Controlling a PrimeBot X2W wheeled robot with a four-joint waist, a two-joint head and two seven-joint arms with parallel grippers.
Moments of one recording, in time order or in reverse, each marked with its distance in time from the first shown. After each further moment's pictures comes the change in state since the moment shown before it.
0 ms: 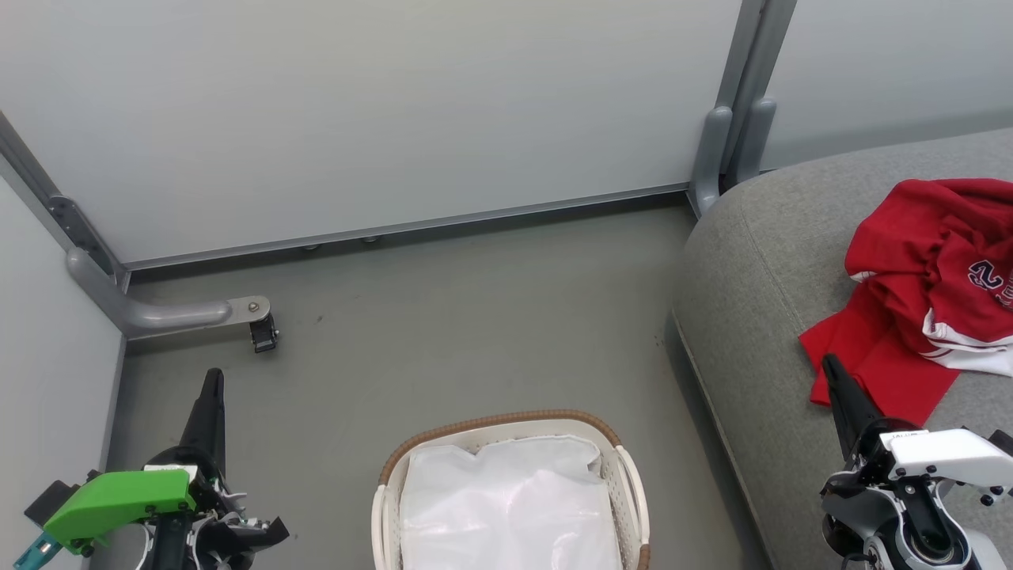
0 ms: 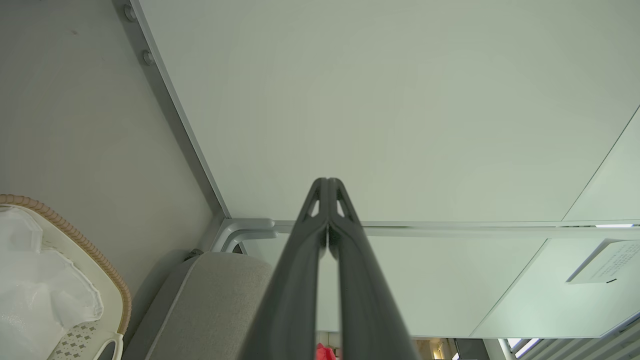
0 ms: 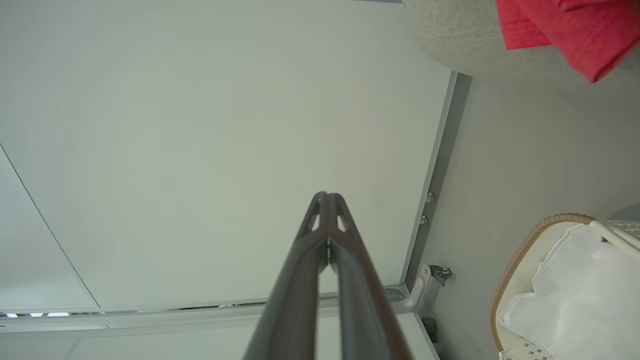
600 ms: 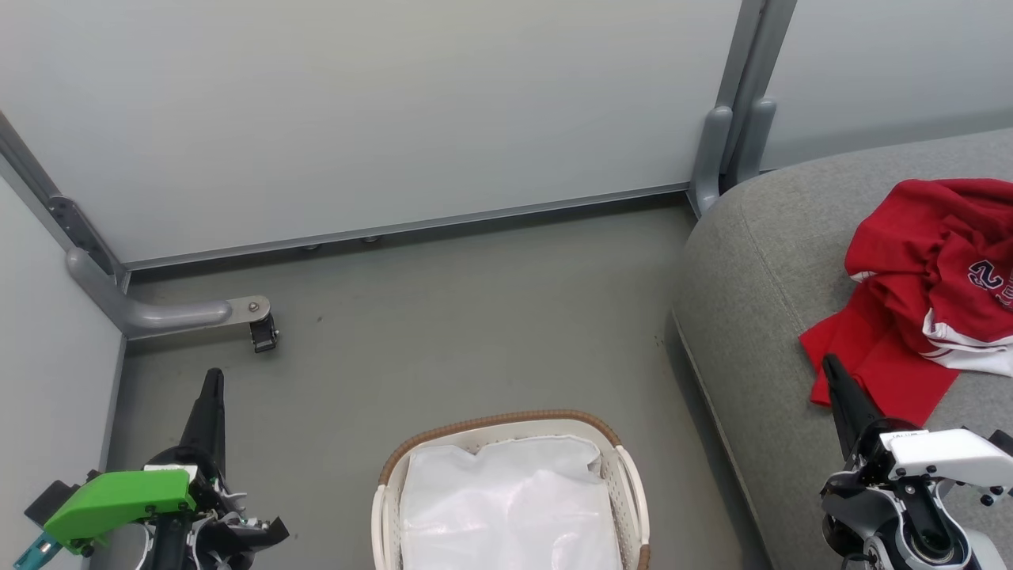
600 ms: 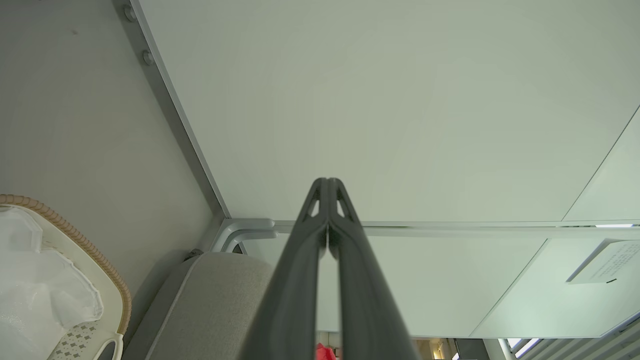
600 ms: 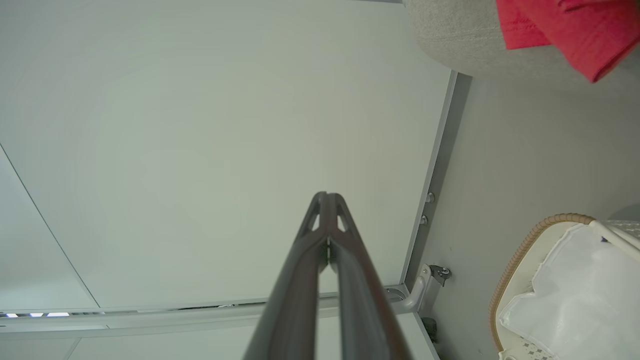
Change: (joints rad) left arm 0.000 0.000 0.000 0.000 0.000 0.000 0.000; right arm 0.000 0.000 0.000 0.000 0.000 0.000 0.000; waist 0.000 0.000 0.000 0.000
